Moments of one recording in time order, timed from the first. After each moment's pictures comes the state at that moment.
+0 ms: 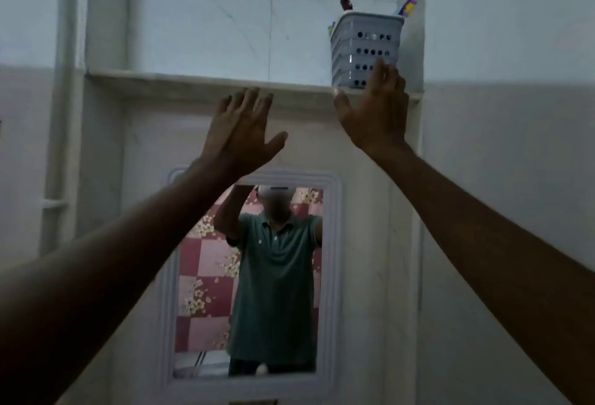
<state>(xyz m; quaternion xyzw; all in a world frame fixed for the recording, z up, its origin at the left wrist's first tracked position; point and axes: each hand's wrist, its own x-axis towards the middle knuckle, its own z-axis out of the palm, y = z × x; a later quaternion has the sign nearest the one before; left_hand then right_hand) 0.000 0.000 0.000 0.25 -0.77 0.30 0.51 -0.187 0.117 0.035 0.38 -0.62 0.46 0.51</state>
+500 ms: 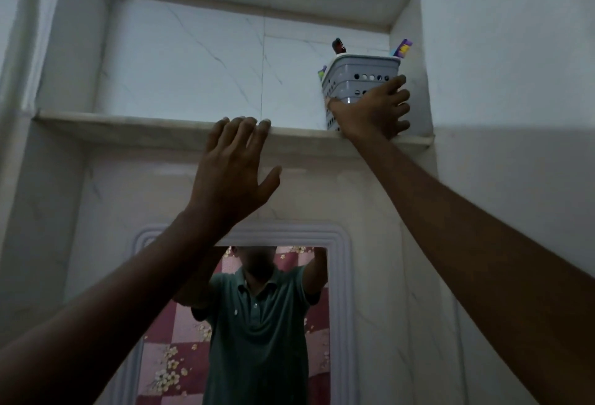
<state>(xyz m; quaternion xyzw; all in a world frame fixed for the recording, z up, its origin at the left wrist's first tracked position) -0.028 -0.056 0.021 0.18 -0.69 0.35 0.60 -0.204 0.057 0.130 0.22 -0.63 0.62 0.41</state>
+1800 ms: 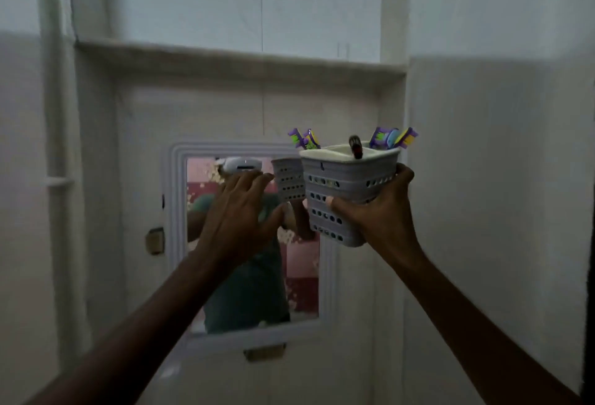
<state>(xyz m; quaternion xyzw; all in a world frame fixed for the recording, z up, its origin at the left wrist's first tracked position) 0.042 0.005 -0.154 0.14 -0.86 0.10 0.49 -0.122 0.174 -0.158 0.40 -0.58 0.66 0.24</state>
